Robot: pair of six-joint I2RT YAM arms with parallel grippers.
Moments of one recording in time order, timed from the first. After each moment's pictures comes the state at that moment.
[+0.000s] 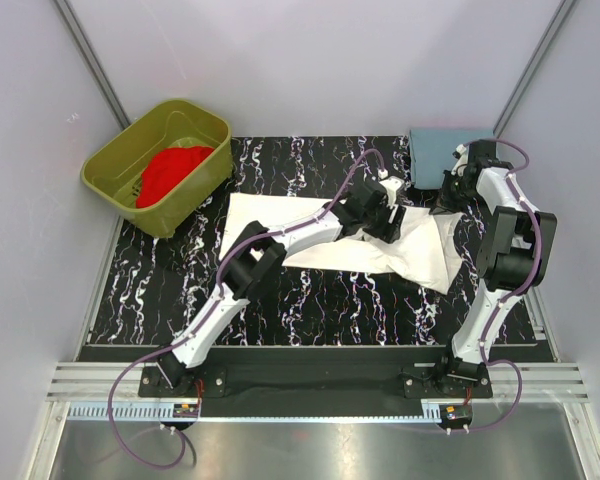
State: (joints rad) left arm -0.86 2.49 2.06 -0.21 0.16 -0.28; right arm -0.19 1.99 1.57 -0.71 -0.30 0.13
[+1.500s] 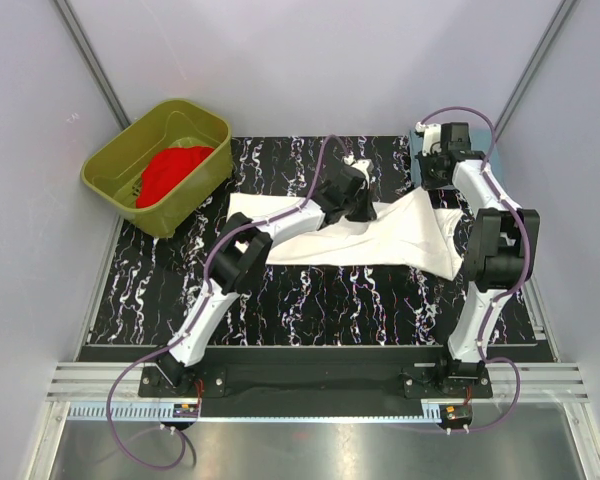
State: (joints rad) left arm -0.76 2.41 1.96 -0.16 0.13 -0.57; right arm -0.02 1.99 1.64 -0.52 -0.12 -0.28
